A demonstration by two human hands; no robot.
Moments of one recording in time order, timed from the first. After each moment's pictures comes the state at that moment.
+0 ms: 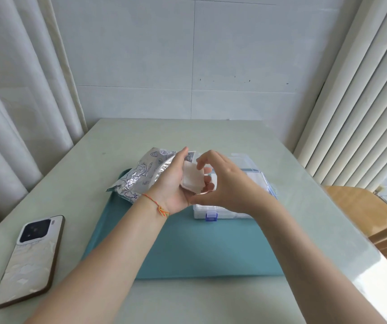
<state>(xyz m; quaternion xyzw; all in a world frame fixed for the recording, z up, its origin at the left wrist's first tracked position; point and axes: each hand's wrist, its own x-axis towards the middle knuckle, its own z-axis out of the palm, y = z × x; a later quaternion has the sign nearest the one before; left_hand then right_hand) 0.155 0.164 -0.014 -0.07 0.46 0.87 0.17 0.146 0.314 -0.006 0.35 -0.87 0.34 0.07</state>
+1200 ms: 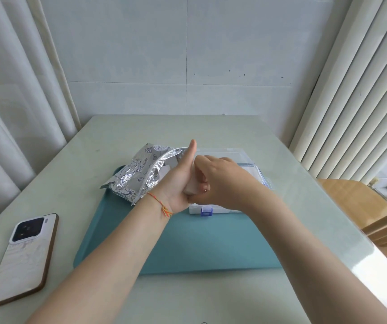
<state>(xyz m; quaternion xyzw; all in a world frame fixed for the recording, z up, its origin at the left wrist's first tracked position) 0.150 0.179 -0.026 0.02 0.58 0.80 0.17 0.152 0.315 0.002 0.38 -0.91 0.15 0.11</state>
